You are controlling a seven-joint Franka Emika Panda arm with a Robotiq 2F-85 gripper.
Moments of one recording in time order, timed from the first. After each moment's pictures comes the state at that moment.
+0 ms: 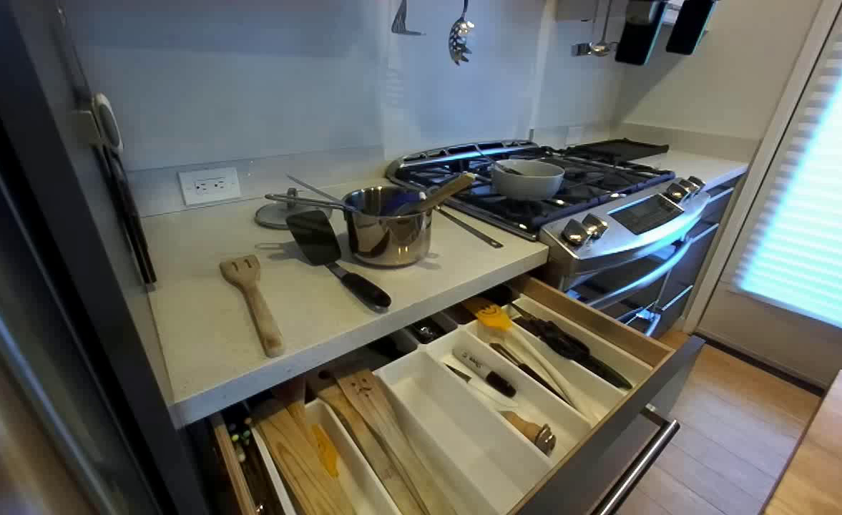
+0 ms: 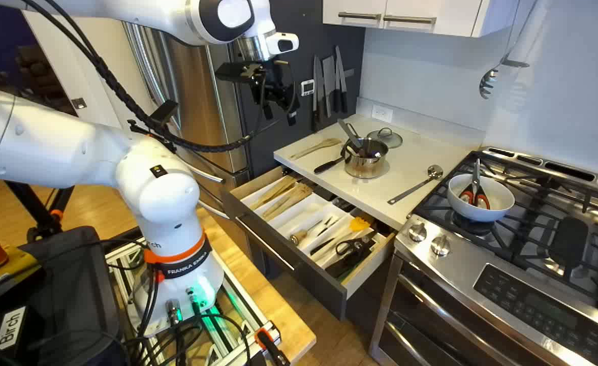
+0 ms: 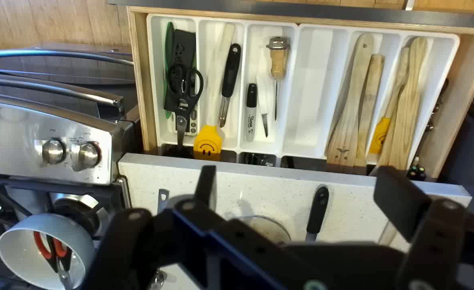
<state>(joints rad) 0.05 -0.84 0.14 -2.70 -0.03 2.02 0.04</state>
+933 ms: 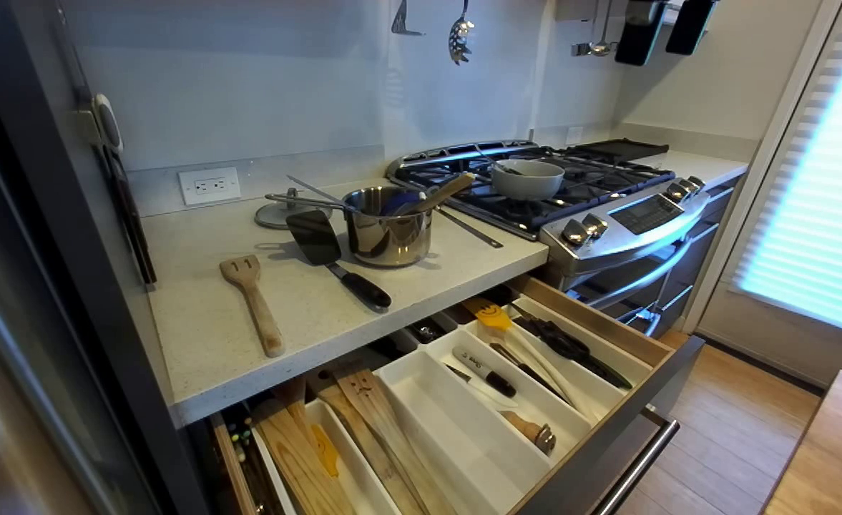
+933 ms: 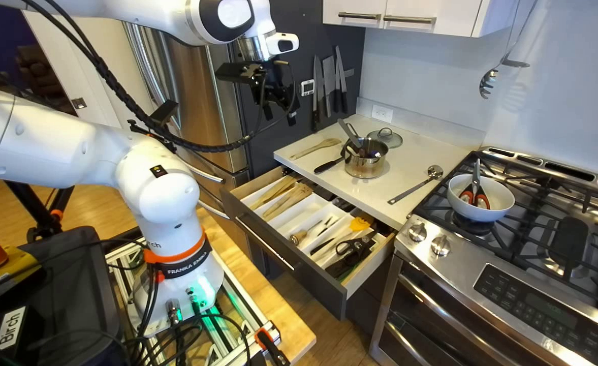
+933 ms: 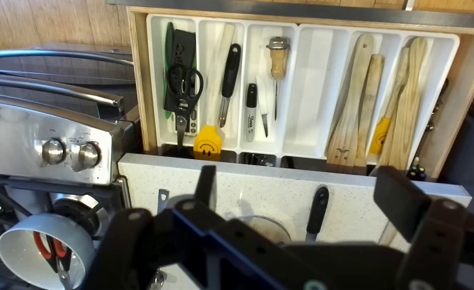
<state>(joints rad) 0.05 -0.84 0.14 -2.70 -0.03 2.02 0.04</state>
